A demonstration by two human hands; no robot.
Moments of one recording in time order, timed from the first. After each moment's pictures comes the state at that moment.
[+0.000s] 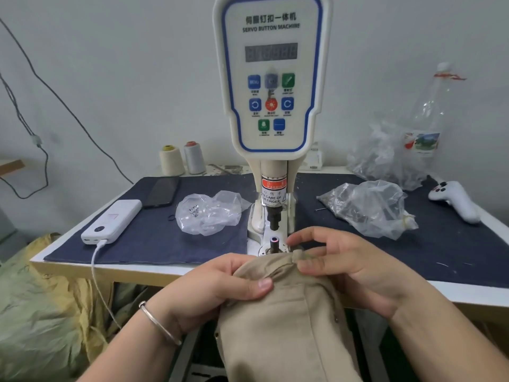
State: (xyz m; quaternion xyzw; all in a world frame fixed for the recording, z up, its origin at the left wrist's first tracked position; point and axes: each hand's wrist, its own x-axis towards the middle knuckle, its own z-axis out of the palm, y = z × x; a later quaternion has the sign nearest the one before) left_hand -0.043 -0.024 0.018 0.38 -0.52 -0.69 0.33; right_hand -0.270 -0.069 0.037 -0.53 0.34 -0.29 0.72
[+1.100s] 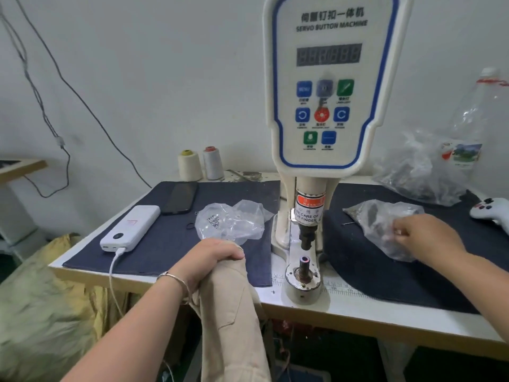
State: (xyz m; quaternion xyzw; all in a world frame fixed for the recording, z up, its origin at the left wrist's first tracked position) left_hand 0.039 -0.110 -0.016 0.62 -0.50 -0.47 0.39; right_hand -0.341 -0.218 0.001 -0.74 0.67 -0.07 0.00
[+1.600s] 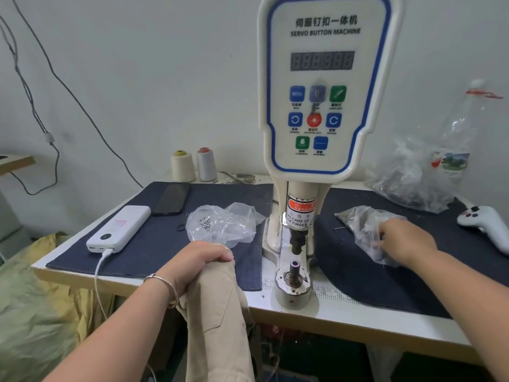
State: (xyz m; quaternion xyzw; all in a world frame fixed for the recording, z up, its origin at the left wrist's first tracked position) left_hand 0.045 -0.117 -0.026 0.61 -0.49 -0.49 0.40; right_hand -0.326 -0.232 0.001 -0.71 0.70 -0.03 0.00
